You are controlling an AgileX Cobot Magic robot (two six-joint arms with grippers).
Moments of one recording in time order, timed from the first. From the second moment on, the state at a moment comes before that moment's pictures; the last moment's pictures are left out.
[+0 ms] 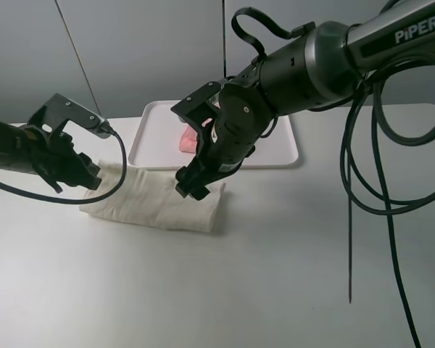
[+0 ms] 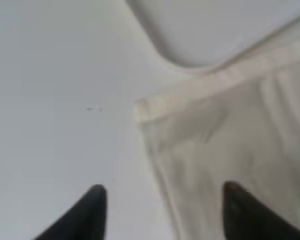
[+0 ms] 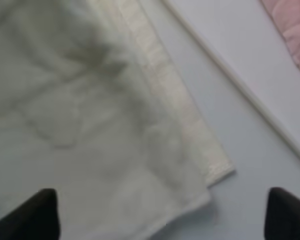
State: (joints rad) left arm -0.20 1.69 -0.69 -0.18 -0.05 0.52; right arm 0.78 2.00 -1.23 -0.17 0.44 0.13
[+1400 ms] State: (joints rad) left arm -0.06 2.01 -1.16 -0.07 0.71 0.07; right arm 0.70 2.00 -1.40 0.13 0.82 0.01
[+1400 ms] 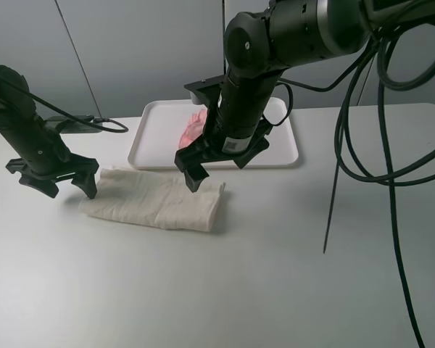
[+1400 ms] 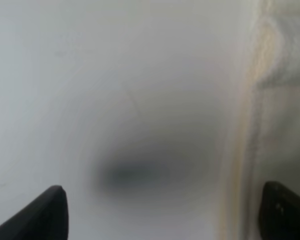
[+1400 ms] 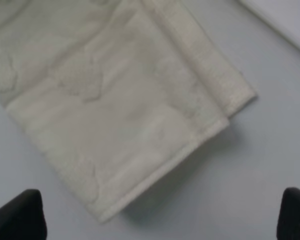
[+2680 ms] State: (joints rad) left arm -0.11 2.09 -1.20 0.08 0.70 -0.01; right arm 0.60 2.00 -1.40 0.17 0.87 0.02
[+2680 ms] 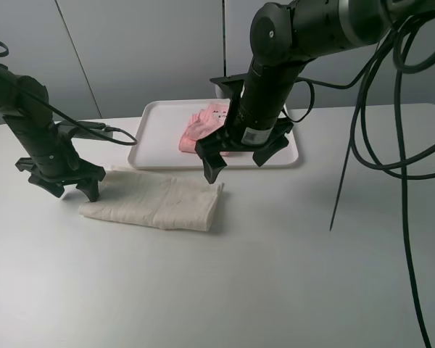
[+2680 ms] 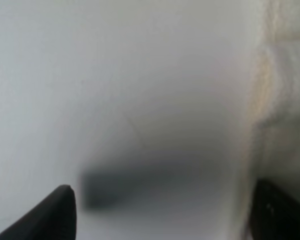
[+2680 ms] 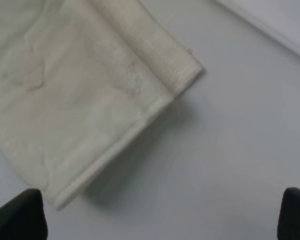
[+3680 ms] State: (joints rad) left arm -0.12 2.09 -1.21 0.11 0.72 -0.04; right arm 0.64 2.14 -1.40 0.31 0.80 0.05
